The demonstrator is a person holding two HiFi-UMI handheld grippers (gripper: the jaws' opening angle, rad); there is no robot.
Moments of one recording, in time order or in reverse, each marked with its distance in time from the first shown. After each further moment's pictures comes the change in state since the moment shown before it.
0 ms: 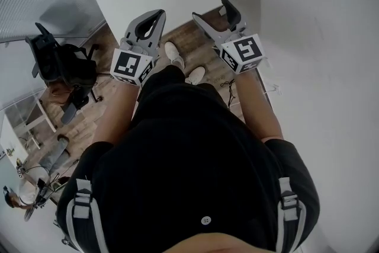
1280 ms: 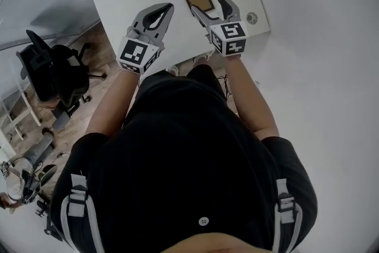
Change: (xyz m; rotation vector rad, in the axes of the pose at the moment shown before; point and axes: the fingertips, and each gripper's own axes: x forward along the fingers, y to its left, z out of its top) left arm 0.123 0.207 -0.038 -0.097 0.010 0.040; right arm 0.260 -0.113 -0.090 0.009 0.345 -0.039
